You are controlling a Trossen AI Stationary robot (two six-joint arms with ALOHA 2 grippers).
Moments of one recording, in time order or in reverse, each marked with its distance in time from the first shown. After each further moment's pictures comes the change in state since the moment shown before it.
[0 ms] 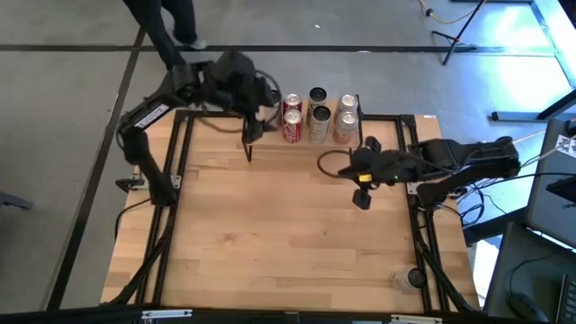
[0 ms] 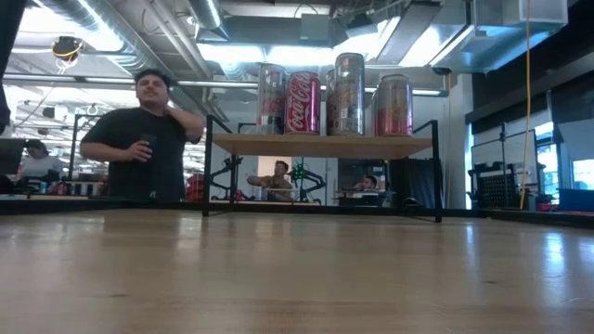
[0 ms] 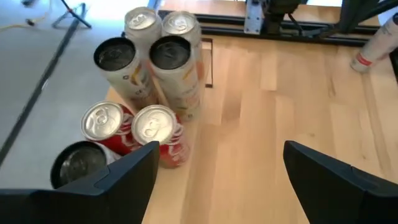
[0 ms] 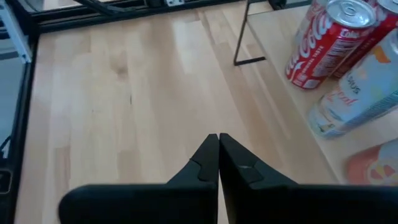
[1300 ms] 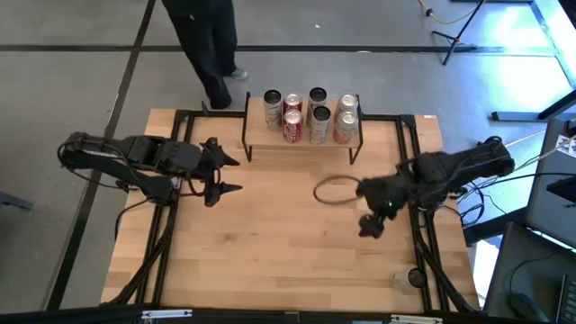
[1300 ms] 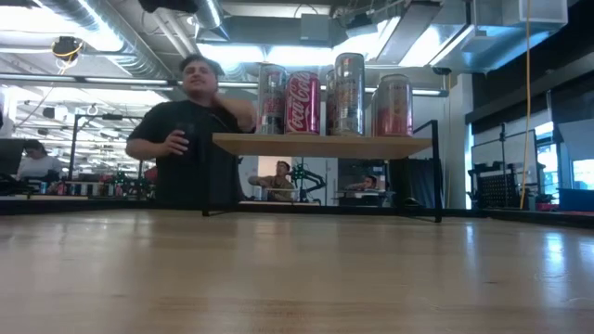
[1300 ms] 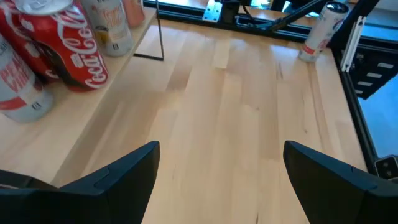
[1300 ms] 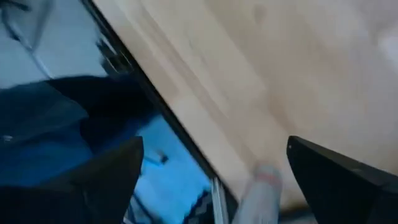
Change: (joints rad) left arm -0.502 -0.733 -1.130 0.545 -0.332 -0.418; right arm 0.137 0.070 0.001 -0.284 -0.600 0.755
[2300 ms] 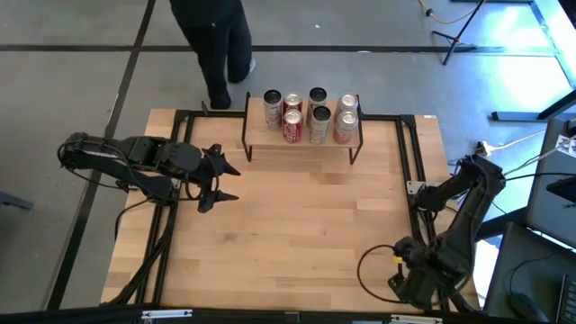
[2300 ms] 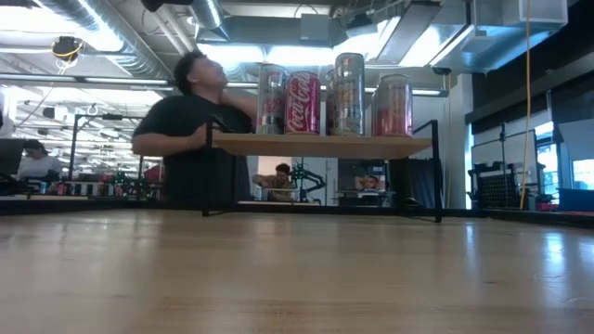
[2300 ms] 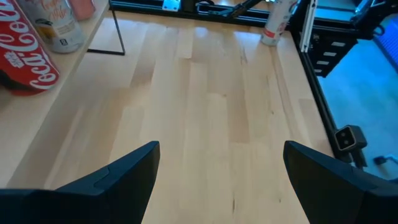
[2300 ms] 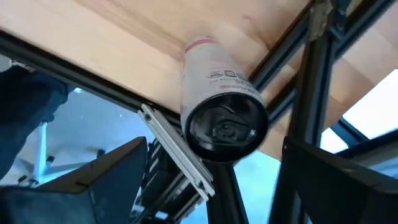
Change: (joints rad) left arm 0.000 -0.007 -0.018 0.006 0.155 0.059; right arm 0.626 0.233 0.000 -0.154 -0.027 0.900
